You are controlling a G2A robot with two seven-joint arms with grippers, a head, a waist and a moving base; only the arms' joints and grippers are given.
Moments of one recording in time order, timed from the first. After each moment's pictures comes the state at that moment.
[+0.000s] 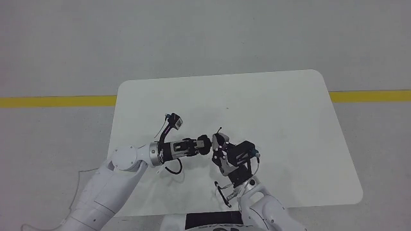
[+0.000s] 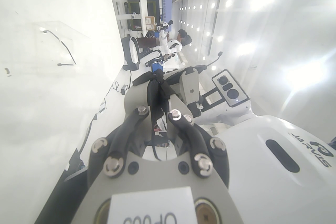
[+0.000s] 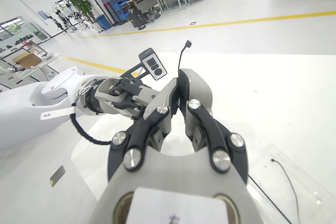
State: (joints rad) left arm 1.46 -1.08 -1.12 -1.54 -0.47 -0.34 -1.01; right arm -1.90 -1.27 0.95 -2.03 -1.30 0.12 -0.11
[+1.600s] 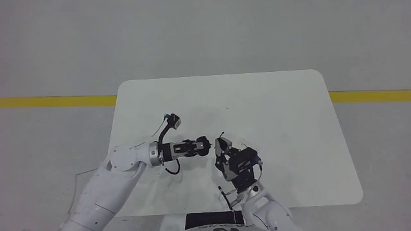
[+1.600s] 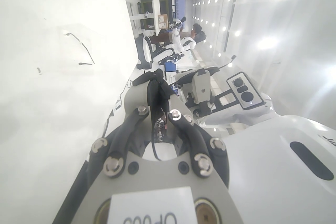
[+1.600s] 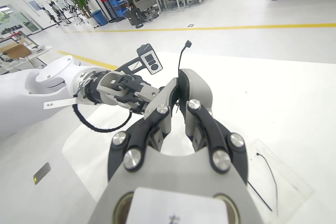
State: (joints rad) left arm 1.49 -1.11 -1.18 -1.57 -0.34 -0.34 -1.02; right arm -1.96 -1.25 0.97 -2.05 -1.37 0.10 -0.13
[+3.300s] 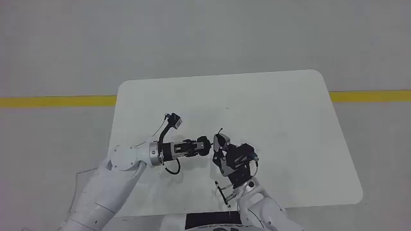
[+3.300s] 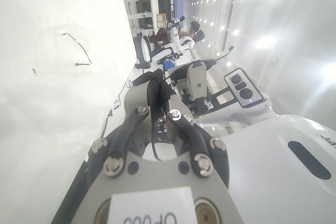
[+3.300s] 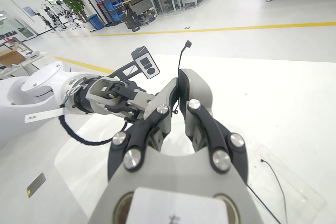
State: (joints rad) left arm 1.48 -1.10 -1.17 -1.56 -0.35 -0.34 -1.02; right arm -1.90 -1.26 0.93 -2.00 -1.36 0.16 -0.15
